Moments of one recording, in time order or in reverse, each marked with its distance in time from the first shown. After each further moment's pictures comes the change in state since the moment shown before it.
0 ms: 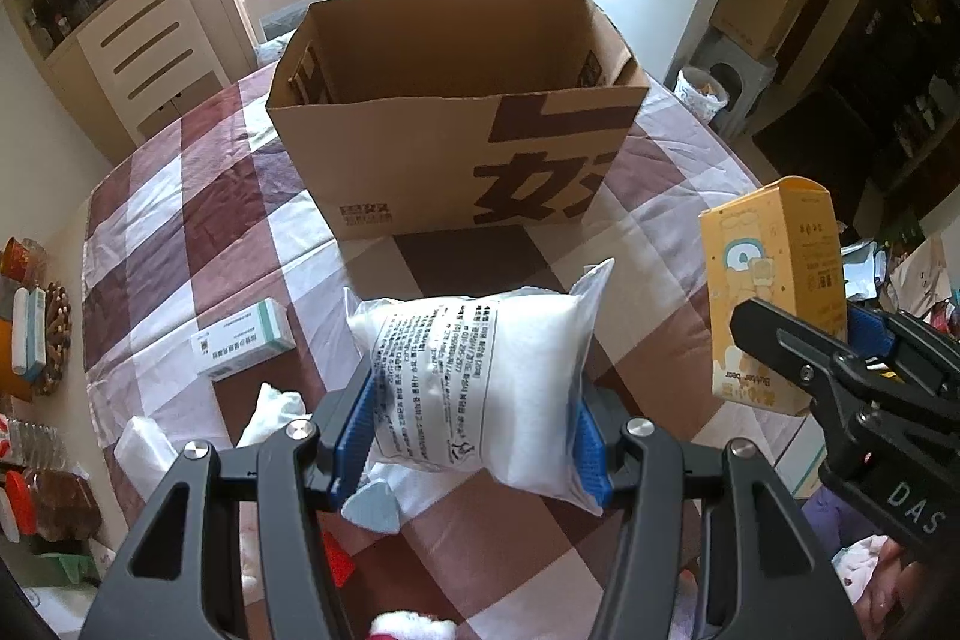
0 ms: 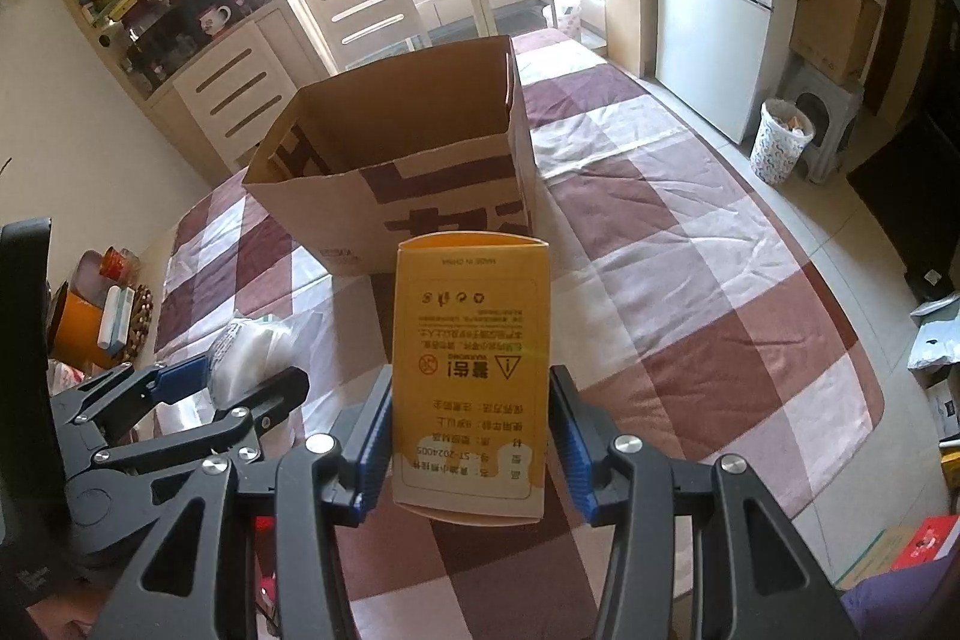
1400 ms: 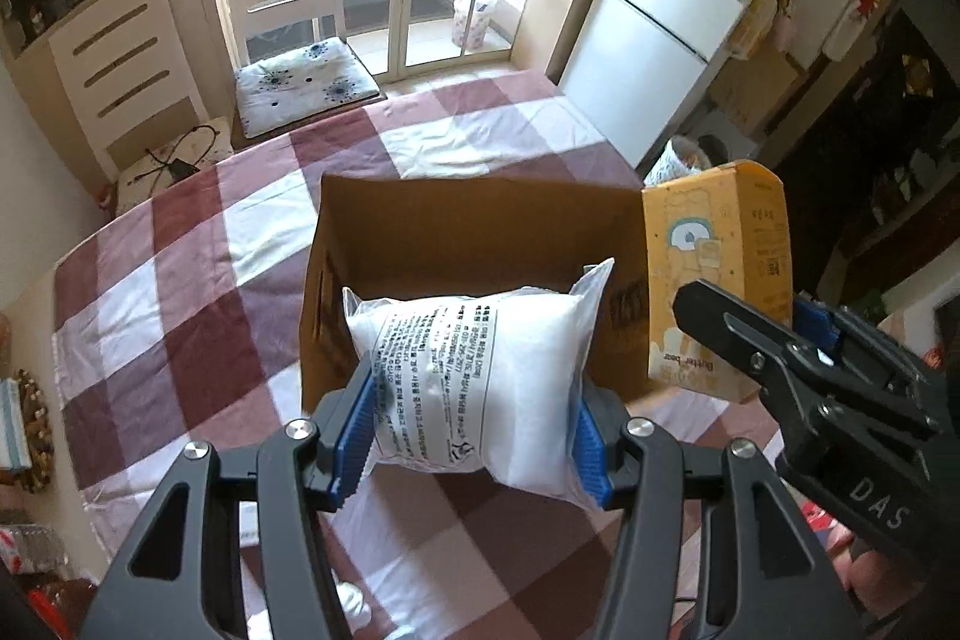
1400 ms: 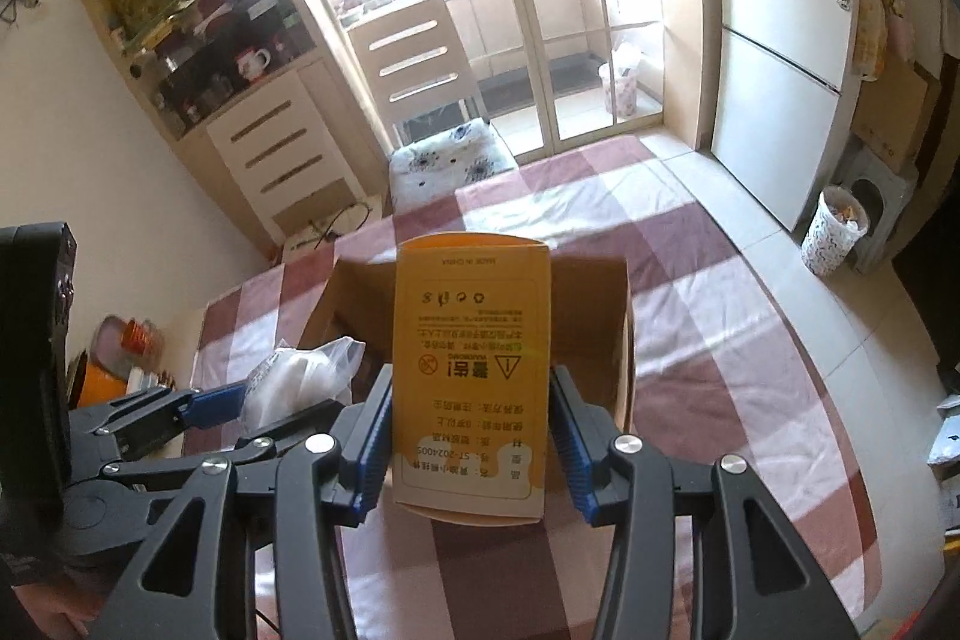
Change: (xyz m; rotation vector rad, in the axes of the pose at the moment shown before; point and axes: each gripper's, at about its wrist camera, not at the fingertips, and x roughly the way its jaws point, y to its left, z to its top) left arm 0.015 0.068 0.166 -0.095 -0.038 -0.132; right arm 0.037 0.047 0.168 -0.072 -0.107 0.086
